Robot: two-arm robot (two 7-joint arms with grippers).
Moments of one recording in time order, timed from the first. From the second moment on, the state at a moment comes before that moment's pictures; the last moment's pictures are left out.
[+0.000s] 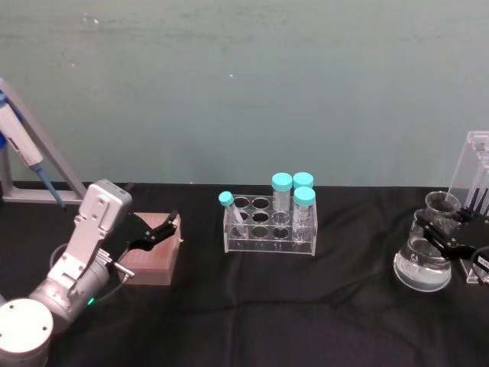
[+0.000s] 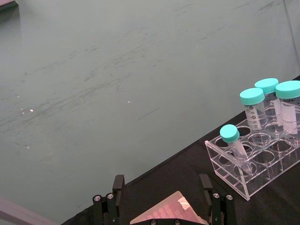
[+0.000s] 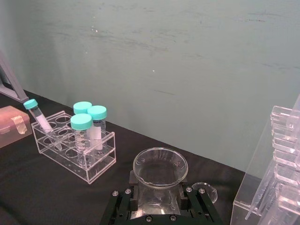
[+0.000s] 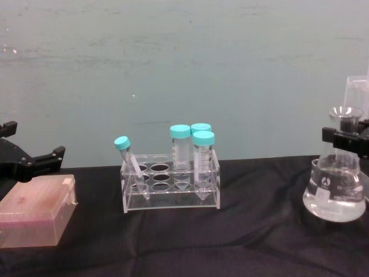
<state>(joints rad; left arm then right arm) -0.20 0.60 0.45 -1.41 -0.25 -0.12 0.03 0.27 0.48 -0.26 -1.34 0.40 0.00 0.44</state>
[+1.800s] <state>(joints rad) -0.20 0.60 0.45 -1.41 -0.25 -0.12 0.03 0.30 0.44 -0.24 -1.27 0.37 0.01 0.43</state>
